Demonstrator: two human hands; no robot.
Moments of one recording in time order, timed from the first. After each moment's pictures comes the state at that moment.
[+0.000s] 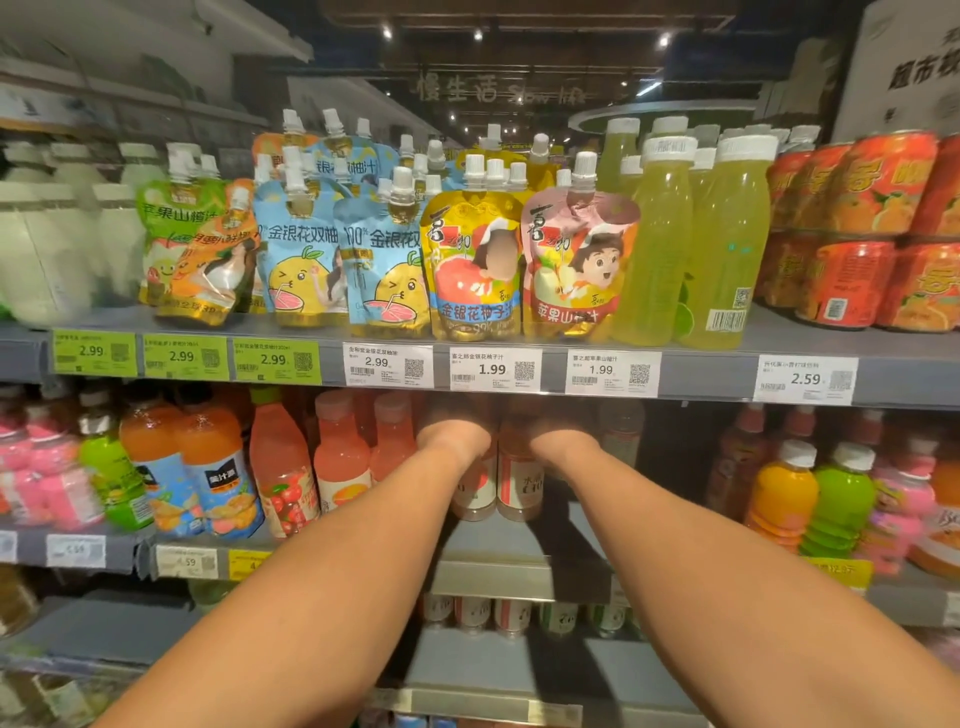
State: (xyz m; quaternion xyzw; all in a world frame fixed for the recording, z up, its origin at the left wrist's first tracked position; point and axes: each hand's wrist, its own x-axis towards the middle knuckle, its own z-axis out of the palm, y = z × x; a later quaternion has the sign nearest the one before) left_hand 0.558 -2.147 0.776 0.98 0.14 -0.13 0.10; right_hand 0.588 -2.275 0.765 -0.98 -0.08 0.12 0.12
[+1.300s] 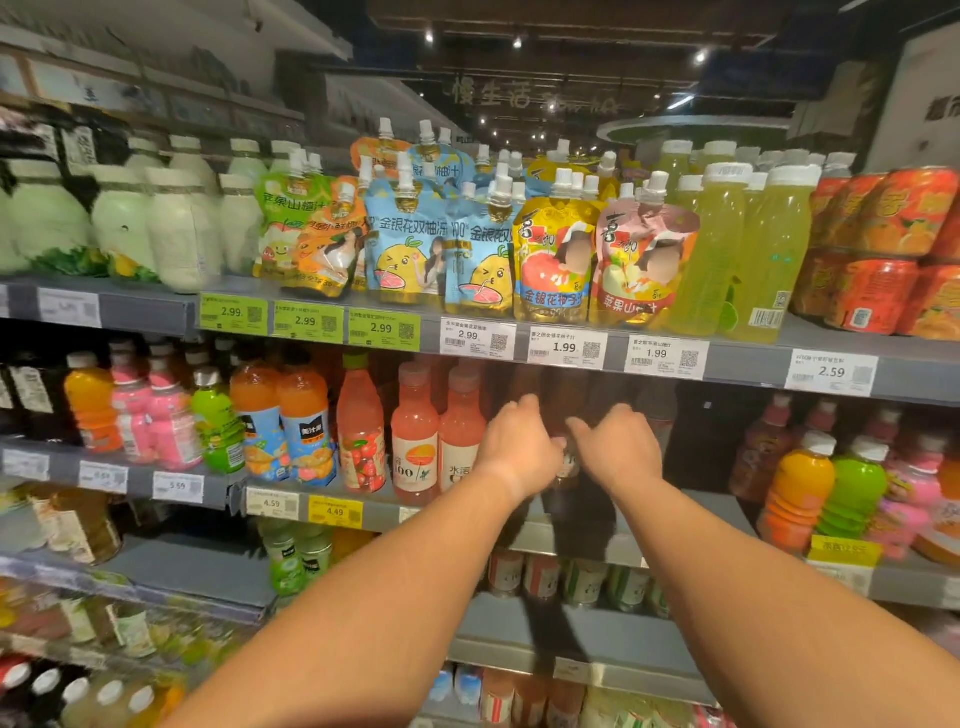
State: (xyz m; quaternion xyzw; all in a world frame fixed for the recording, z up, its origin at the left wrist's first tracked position) left_hand 0.470 -2.147 0.755 0.94 0.03 0.17 0.30; right_hand 0.508 -2.272 0.756 -0.95 0.05 -0.17 0.25
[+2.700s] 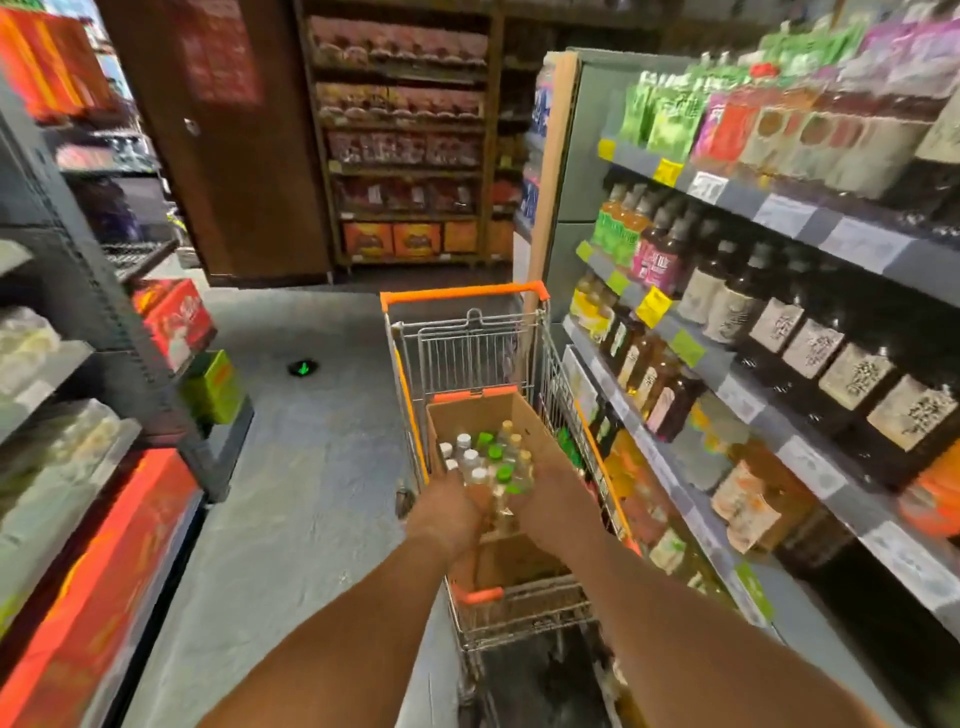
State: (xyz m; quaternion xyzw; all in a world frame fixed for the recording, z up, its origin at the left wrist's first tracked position) left_hand -0.019 -1.500 0.571 0.65 0.68 0.18 0.28; right_hand 0.126 -1.528 0.606 -0.70 -0.65 0.20 0.21
